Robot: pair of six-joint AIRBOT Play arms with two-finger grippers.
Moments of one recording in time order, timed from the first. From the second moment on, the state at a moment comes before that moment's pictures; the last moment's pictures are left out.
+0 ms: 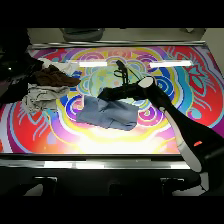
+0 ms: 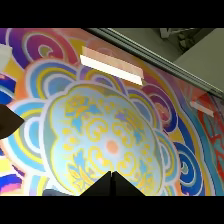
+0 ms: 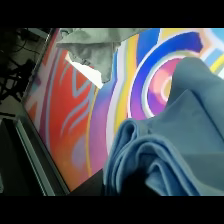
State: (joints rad) left arm 0.12 -1.15 1.39 0.86 -0.87 -1.48; right arm 0.38 -1.70 1.50 -0.41 0.96 1.03
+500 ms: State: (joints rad) left arm 0.13 -1.10 1.35 0.93 -0.91 -1.48; right arm 0.31 -1.78 1.50 -0.39 0.99 0.97
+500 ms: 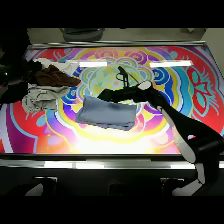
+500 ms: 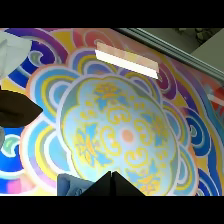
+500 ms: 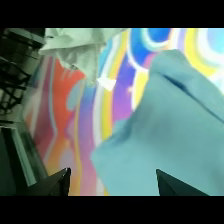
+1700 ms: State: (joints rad) left arm 0.11 -1.10 1.34 1.00 -0.92 -1.48; right arm -0.08 -1.76 1.46 -0.64 1.27 0.96
